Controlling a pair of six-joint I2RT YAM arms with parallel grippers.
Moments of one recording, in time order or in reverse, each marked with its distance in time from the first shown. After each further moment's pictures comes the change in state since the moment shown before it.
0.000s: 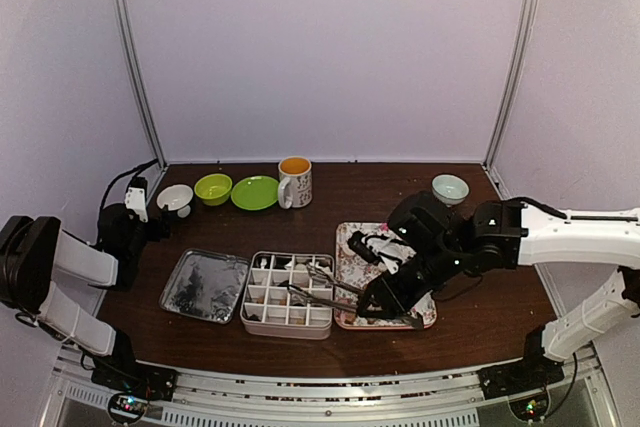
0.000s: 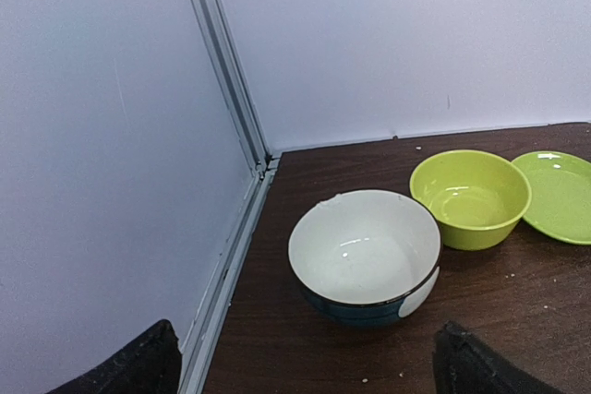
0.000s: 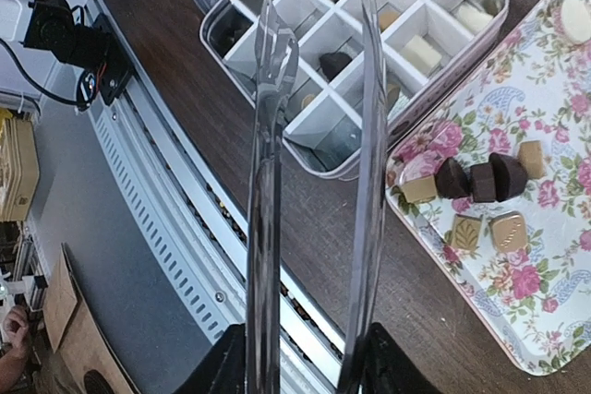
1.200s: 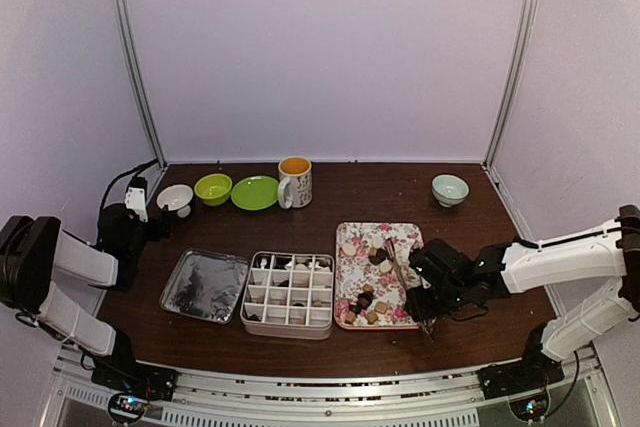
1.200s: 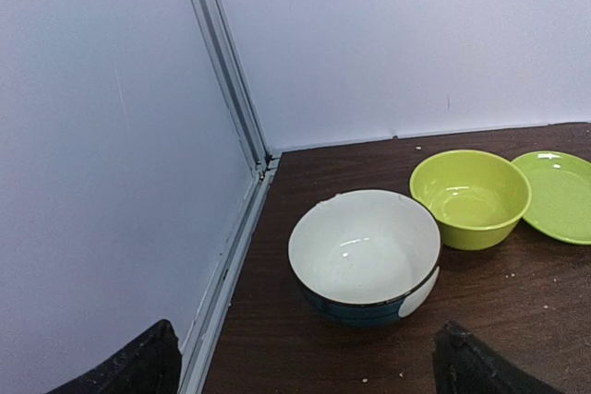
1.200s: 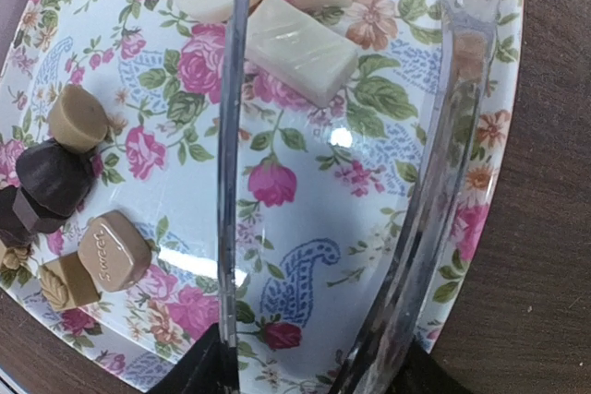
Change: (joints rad) left arm 0.000 0.000 0.000 0.000 0.000 0.000; right arm -0.184 0.005 -0.453 0.264 0.420 0.187
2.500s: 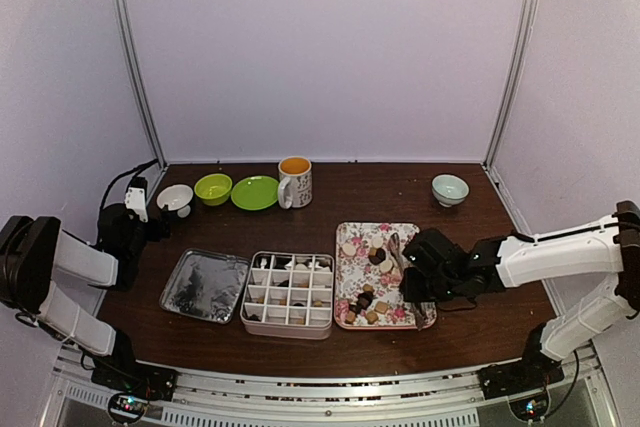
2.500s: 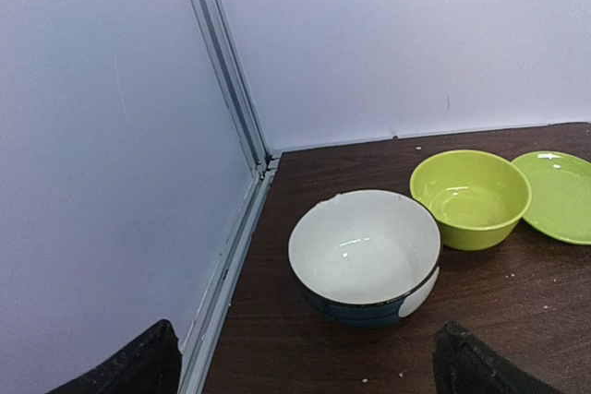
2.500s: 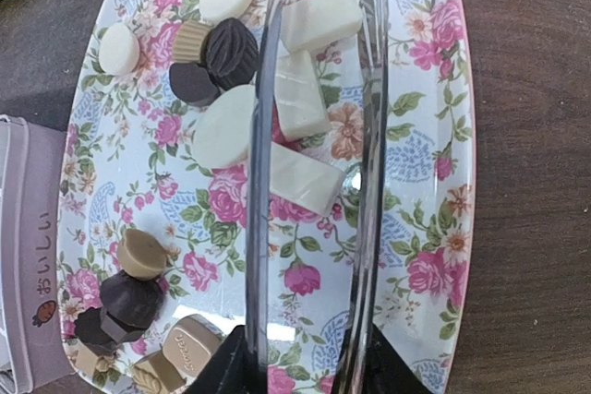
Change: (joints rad) left arm 0.000 0.000 0.000 0.000 0.000 0.000; right arm 0.000 0.035 0.069 0.067 0.107 0.227
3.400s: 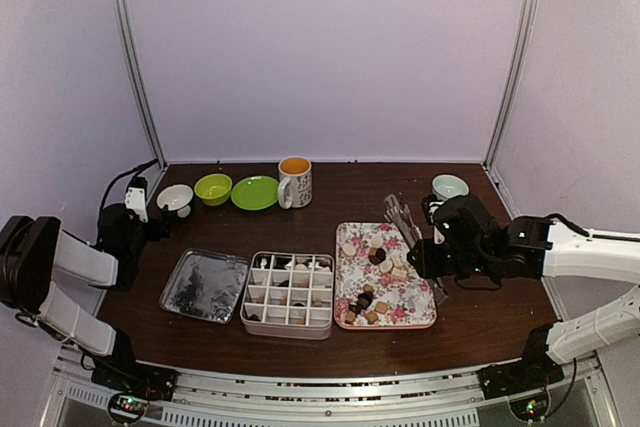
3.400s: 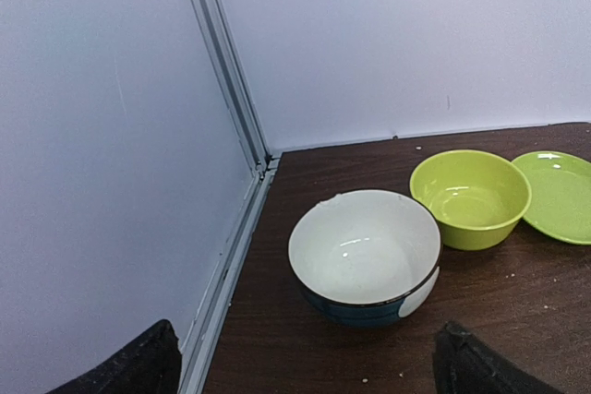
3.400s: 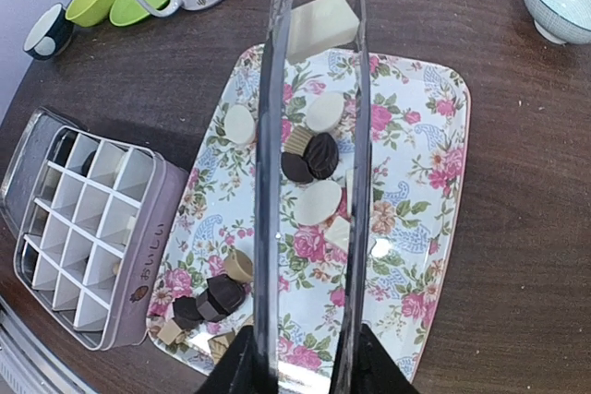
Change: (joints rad) left arm 0.000 0.000 0.000 0.000 0.000 0.000; right arm -0.003 -0.254 0.108 -0.140 0.018 -0.223
